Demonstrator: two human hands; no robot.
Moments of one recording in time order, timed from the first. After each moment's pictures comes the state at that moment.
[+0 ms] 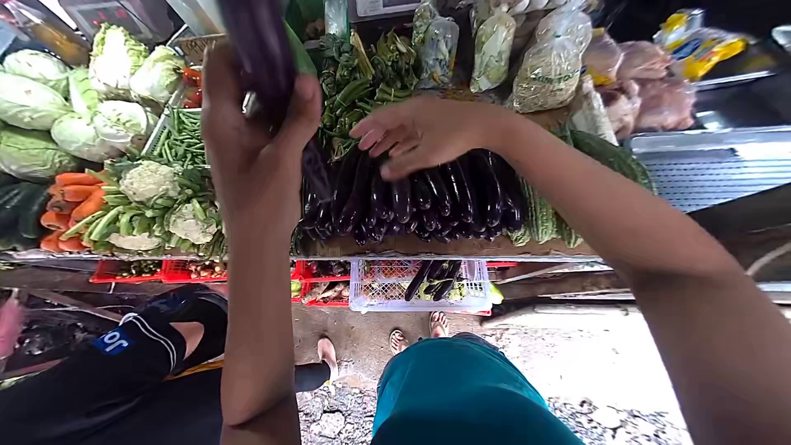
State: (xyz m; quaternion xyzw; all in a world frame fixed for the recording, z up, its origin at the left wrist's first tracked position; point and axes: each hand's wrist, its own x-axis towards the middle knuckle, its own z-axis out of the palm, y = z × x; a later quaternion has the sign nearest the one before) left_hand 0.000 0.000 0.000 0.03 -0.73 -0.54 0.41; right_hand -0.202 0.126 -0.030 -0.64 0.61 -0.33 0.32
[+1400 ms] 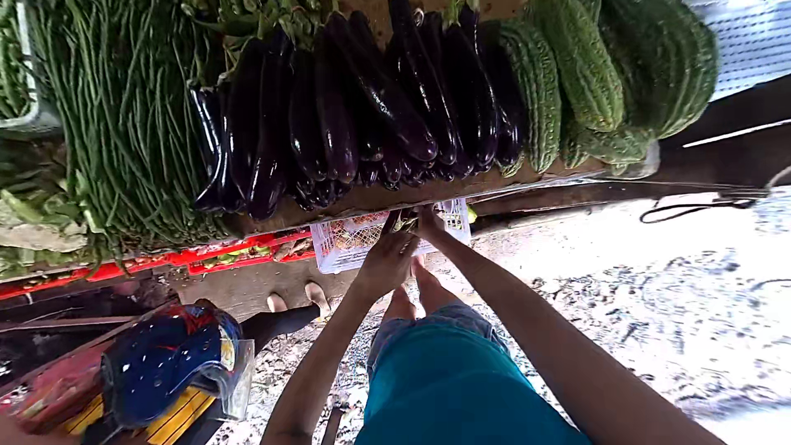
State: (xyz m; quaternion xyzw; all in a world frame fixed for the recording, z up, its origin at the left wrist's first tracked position) left_hand 0.034 0.110 -0.349 -0.14 -0.95 -0.25 0.11; right_hand -0.113 0.244 -0.494 -0.09 0.90 -0.17 0.40
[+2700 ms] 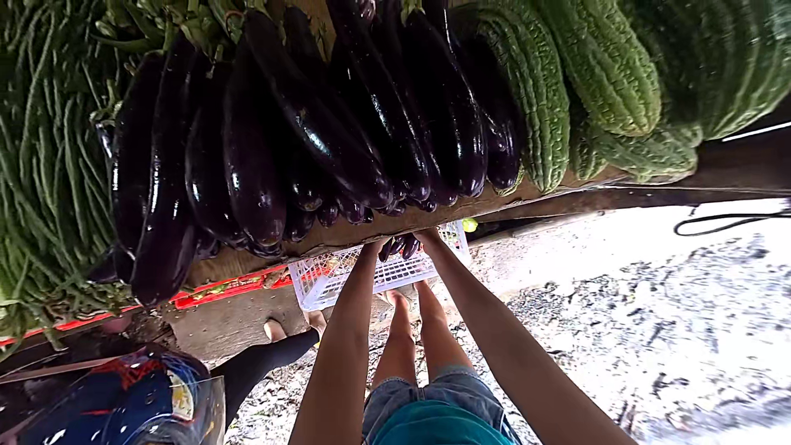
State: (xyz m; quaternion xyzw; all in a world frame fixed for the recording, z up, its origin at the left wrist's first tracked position) left_hand -0.087 0.103 -0.559 0.33 -0.77 -0.49 -0.24; right_hand -0.142 0.244 -0.540 0.10 0.84 -0.38 0.38
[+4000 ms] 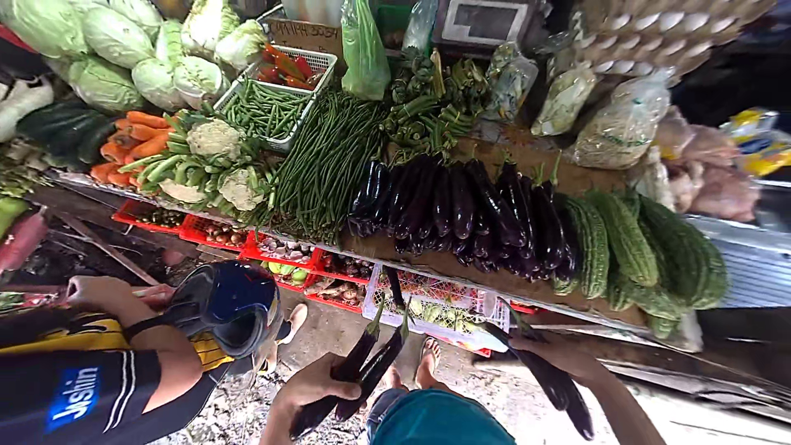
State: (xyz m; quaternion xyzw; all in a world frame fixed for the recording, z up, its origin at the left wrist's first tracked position) left_hand 0.251 0.015 -0.277 0.24 -0.51 -0.80 -0.21; right_hand -0.126 0.367 -0.291 -0.12 0.79 -0.32 0.51
